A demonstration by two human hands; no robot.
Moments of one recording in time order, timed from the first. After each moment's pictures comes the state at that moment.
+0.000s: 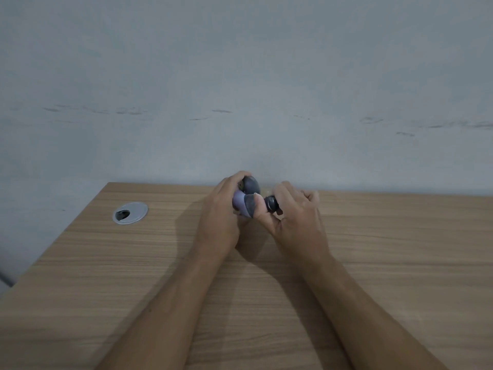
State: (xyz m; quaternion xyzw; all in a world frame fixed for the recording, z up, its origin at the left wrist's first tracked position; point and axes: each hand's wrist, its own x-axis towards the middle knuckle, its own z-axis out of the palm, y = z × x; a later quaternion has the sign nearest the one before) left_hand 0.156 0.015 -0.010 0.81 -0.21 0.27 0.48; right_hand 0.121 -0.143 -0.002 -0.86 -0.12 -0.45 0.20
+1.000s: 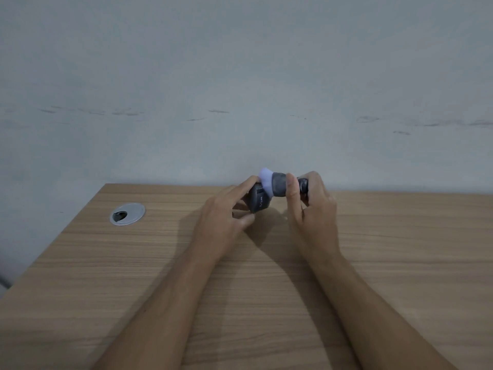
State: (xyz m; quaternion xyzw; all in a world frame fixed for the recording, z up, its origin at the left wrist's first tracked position) left_hand 0.149 0.018 -0.006 0.85 -0.22 0.18 0.44; right_hand 0.125 -0.170 0.003 -0.82 -0.04 -0.41 0.40
